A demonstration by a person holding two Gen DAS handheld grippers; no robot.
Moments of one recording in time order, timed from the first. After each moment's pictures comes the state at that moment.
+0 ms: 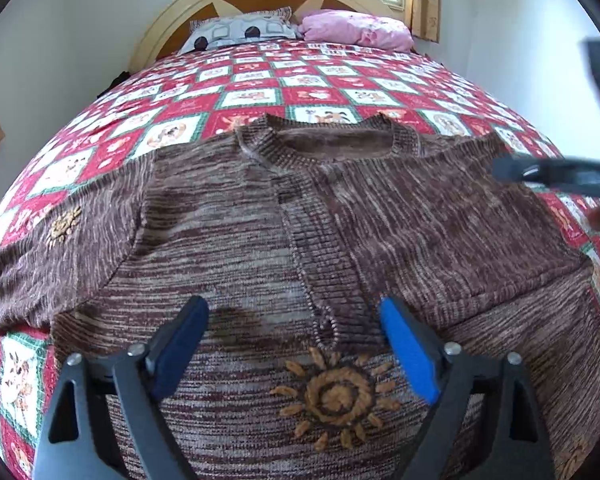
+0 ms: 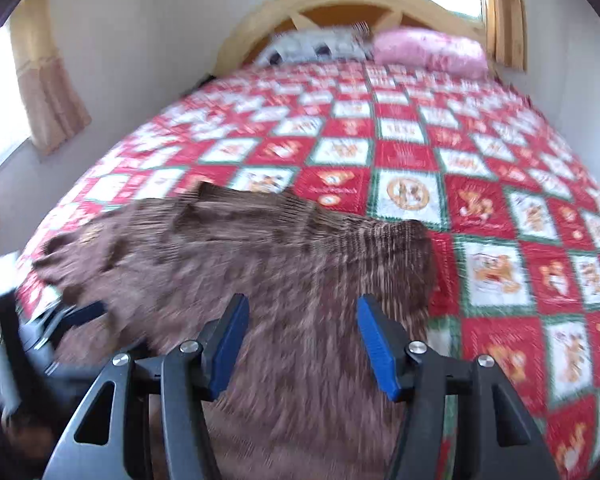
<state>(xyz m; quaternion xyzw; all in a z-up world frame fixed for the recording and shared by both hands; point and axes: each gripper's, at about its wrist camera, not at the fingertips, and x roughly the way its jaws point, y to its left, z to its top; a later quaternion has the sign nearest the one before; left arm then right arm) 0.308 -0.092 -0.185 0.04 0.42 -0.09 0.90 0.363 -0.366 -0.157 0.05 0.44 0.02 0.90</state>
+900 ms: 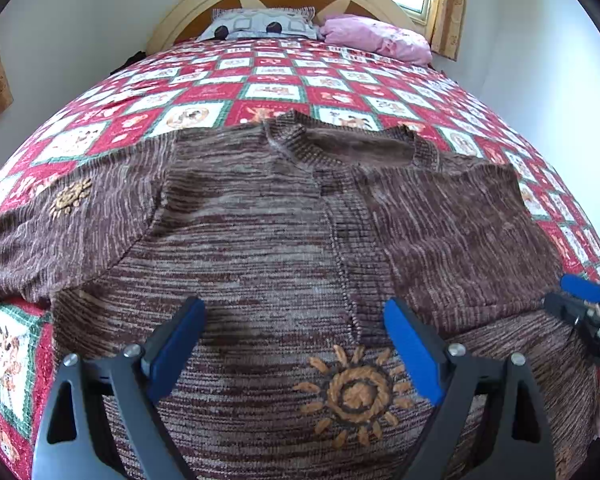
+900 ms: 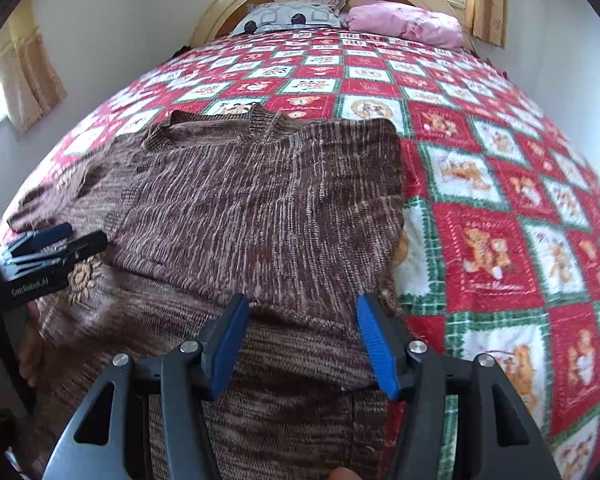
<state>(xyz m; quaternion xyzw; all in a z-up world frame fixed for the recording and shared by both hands) 0.309 -0.073 -0.187 -0.01 0.42 -0.08 0.90 0.299 -0.319 -0.177 0.02 0.45 -0.01 0.89</state>
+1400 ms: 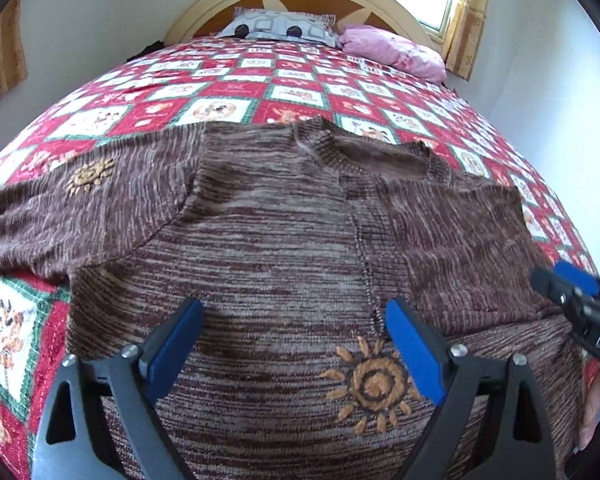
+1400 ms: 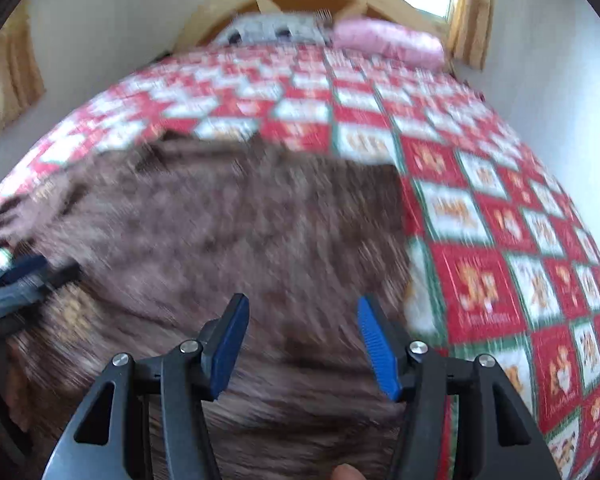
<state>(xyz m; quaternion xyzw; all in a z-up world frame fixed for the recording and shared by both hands) 0.302 -0.054 -0.186 -0.05 0.42 -0.06 0.90 0.340 -0.284 -0.167 0.00 0.41 -0.04 0.91</state>
